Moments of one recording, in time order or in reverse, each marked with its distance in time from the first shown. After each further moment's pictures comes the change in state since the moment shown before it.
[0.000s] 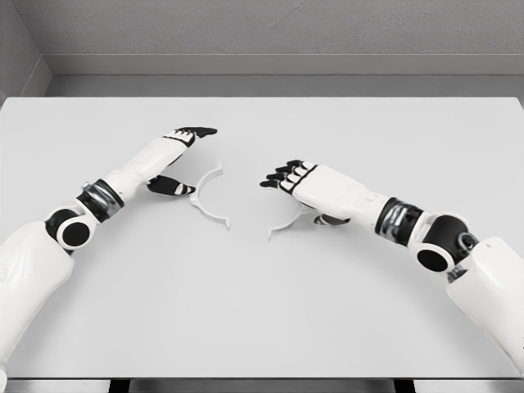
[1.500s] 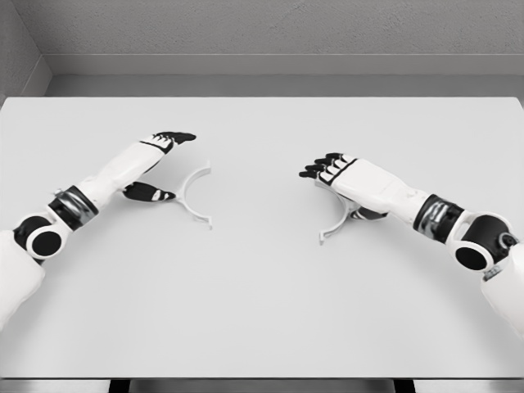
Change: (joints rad) left arm 0.061 0.108 0.009 -0.101 0.028 0.000 0.000; right arm 0.043 -0.061 -0.127 0.061 -0.002 -0.083 -0.028
